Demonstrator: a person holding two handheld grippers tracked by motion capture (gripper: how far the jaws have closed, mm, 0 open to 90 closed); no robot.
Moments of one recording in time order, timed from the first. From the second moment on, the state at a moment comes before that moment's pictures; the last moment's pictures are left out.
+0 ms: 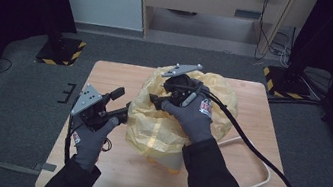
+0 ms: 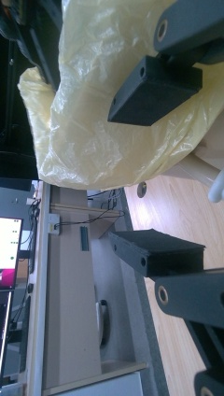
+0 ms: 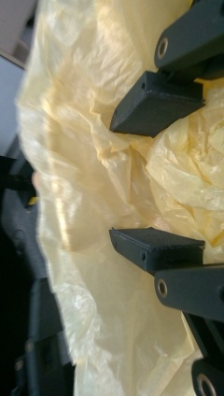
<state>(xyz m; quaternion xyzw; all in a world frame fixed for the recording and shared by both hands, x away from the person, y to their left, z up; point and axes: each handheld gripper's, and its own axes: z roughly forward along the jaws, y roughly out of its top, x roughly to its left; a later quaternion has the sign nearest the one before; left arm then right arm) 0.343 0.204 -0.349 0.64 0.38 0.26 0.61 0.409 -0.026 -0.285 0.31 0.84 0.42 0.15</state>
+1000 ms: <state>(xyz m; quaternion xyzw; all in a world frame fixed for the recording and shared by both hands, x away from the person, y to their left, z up) 0.344 0.232 -0.348 0.61 0.41 0.27 0.62 0.373 -0.094 -0.220 0.26 0.68 0.64 0.25</state>
